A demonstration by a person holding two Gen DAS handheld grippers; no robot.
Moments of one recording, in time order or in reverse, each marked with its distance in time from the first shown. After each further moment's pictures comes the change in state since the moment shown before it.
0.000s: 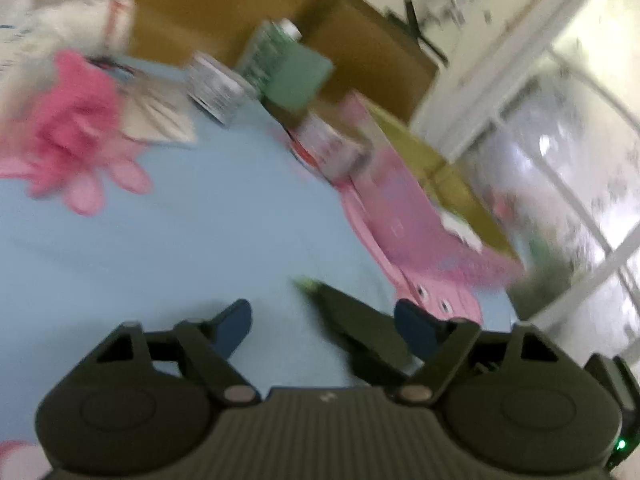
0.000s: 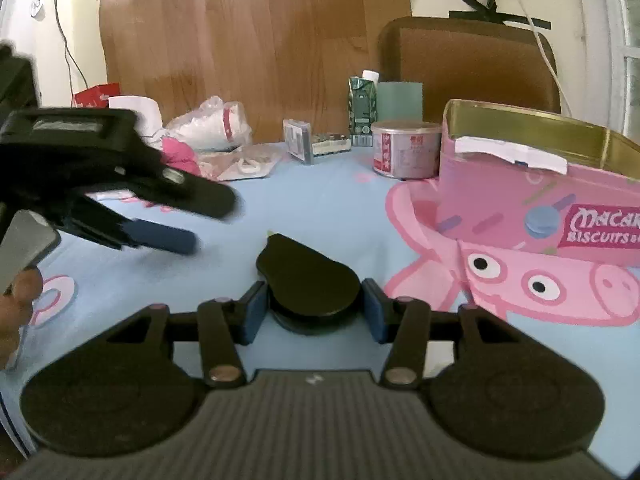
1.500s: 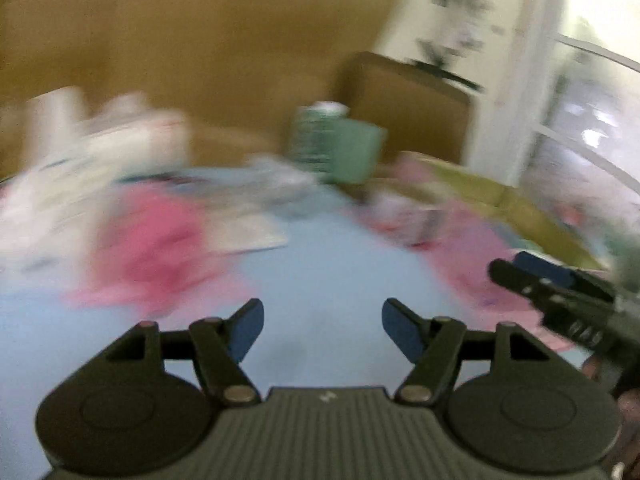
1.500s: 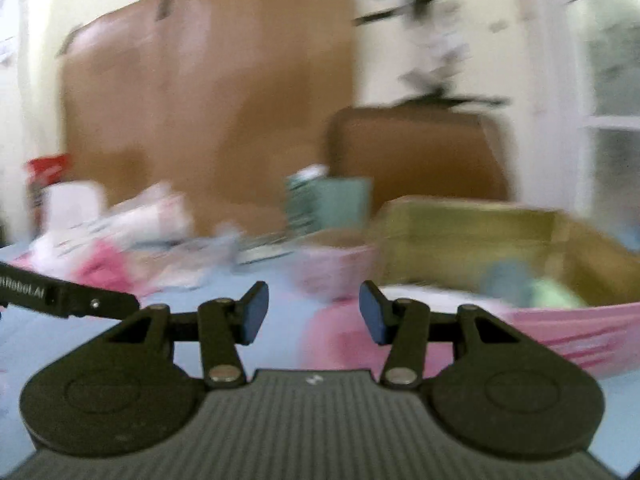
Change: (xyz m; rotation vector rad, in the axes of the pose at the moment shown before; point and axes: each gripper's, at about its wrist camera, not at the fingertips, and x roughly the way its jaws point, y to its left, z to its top) left arm -0.048 0.028 0.012 0.170 -0.242 0.323; right arm 0.015 -0.023 0.055 -0.023 -0.200 -0.087
